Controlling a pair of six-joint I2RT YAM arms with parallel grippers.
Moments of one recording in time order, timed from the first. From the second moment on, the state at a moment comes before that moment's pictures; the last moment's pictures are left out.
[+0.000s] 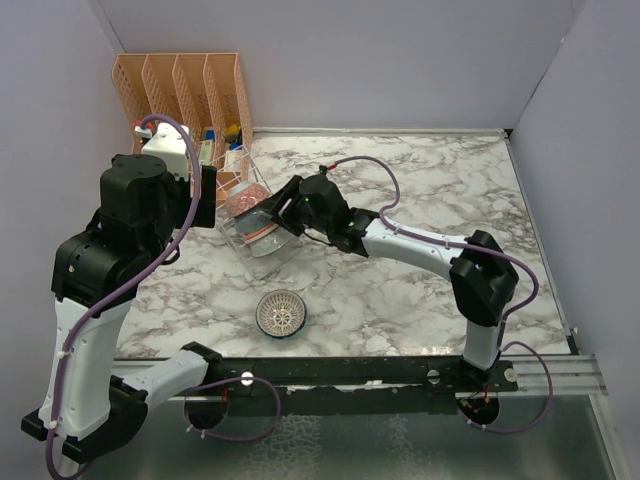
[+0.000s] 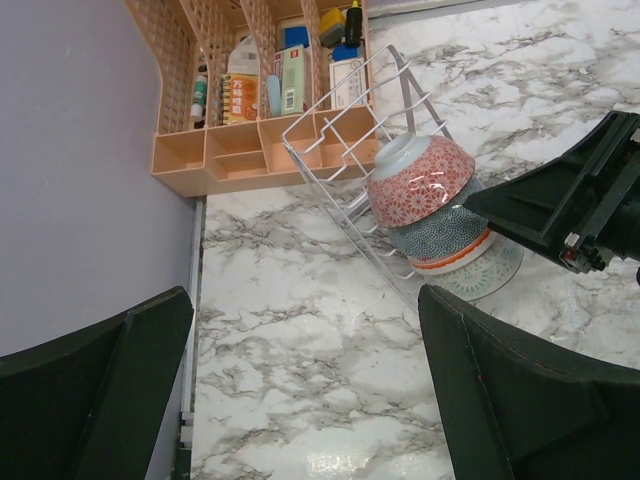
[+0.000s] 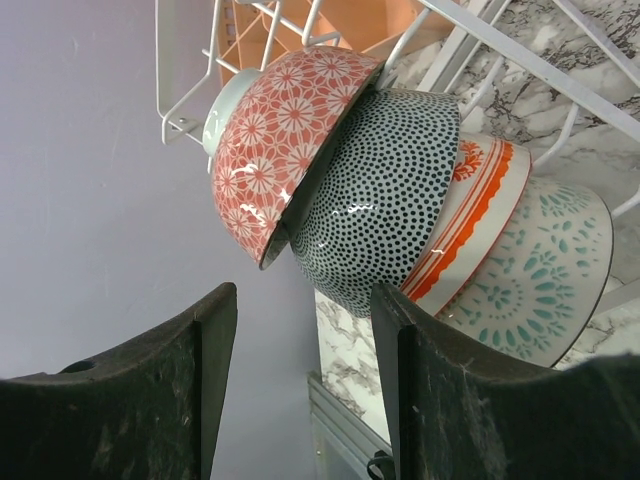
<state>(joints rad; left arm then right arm) -0.43 1.03 1.79 -1.21 -0.44 -0.01 0.92 1.87 1.43 0.06 0.12 1.30</state>
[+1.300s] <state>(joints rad) -0.43 1.03 1.78 -1.21 -0.45 -0.01 0.92 1.91 1.38 0.26 0.08 1.26</state>
